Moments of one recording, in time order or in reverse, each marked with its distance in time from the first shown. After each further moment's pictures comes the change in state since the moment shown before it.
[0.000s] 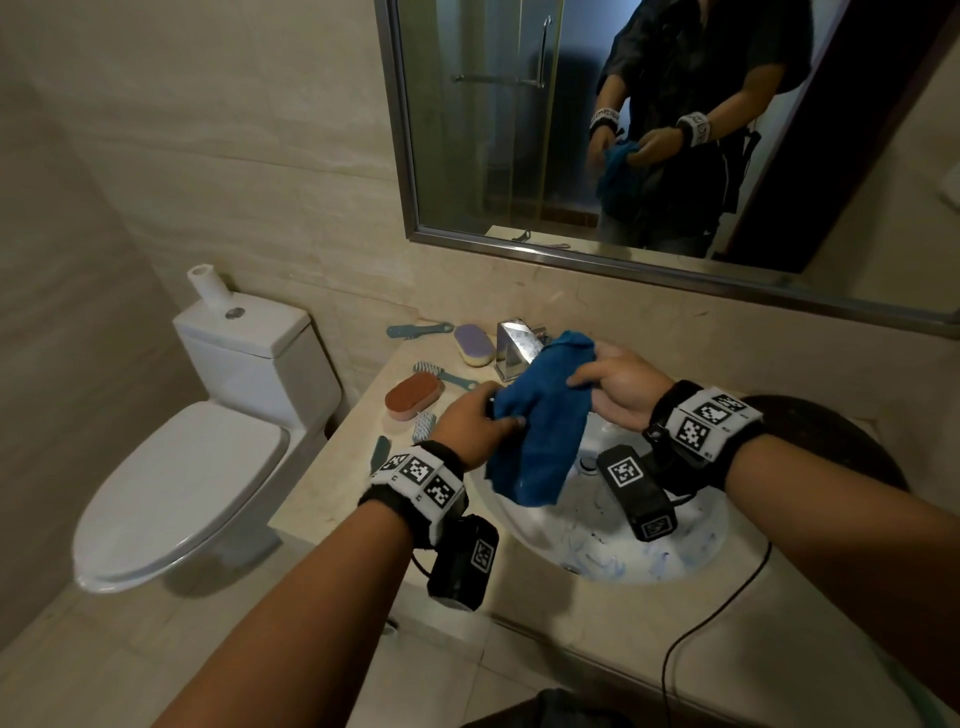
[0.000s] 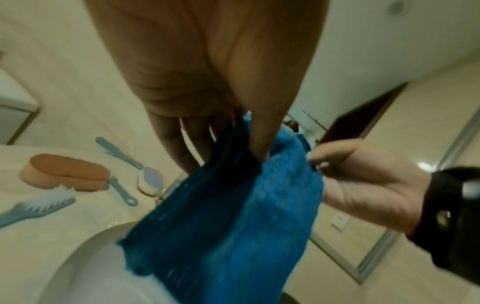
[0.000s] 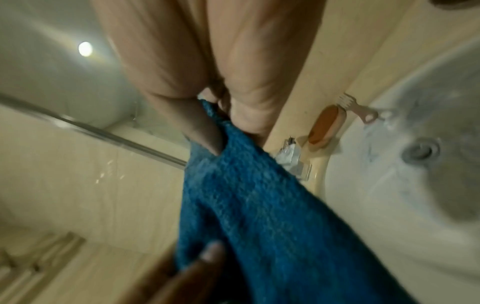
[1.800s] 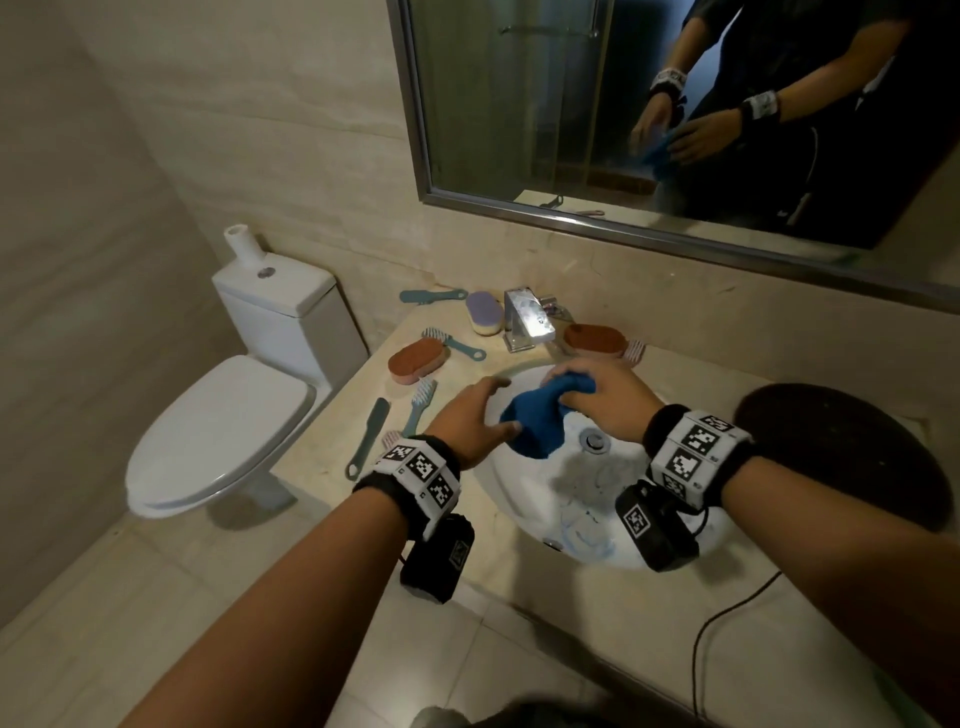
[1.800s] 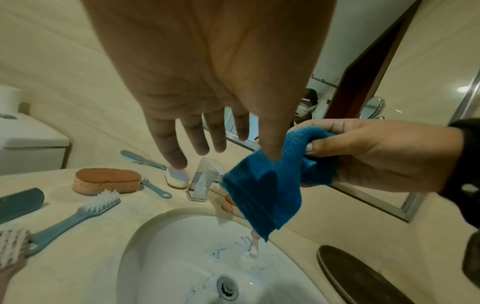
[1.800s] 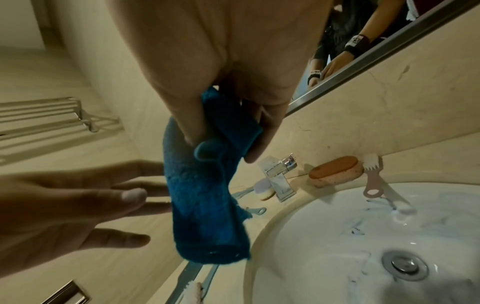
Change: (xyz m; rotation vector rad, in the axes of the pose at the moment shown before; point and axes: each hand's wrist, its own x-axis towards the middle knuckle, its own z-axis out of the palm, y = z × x) left_hand -0.006 0.012 0.049 0.254 0.001 -0.121; right_hand -0.004 0.036 -0.060 -0.897 -0.134 -0.287
